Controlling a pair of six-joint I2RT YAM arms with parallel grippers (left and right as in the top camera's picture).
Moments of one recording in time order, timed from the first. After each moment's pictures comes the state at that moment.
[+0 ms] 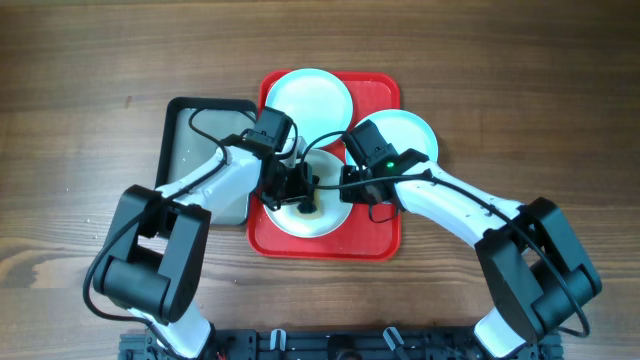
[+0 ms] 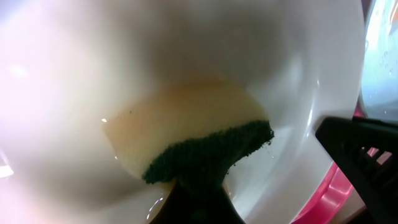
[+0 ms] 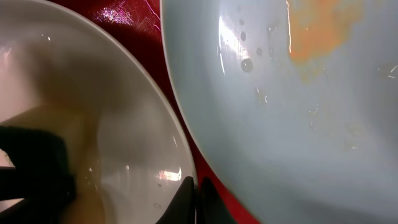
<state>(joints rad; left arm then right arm) -0.39 1.83 1.01 -0.58 0.45 -0.42 0.60 1.78 1.00 -0.46 -0.09 0.63</state>
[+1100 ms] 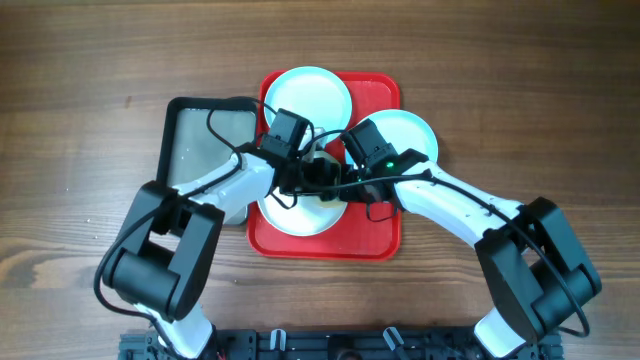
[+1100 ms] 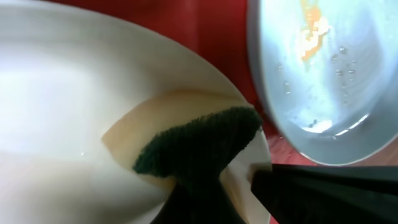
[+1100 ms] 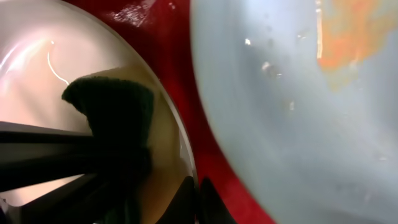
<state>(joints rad) -0.45 1.86 0.99 -0.33 0.45 -0.42 0.60 1.78 1.00 -0.43 -0.13 0.63</state>
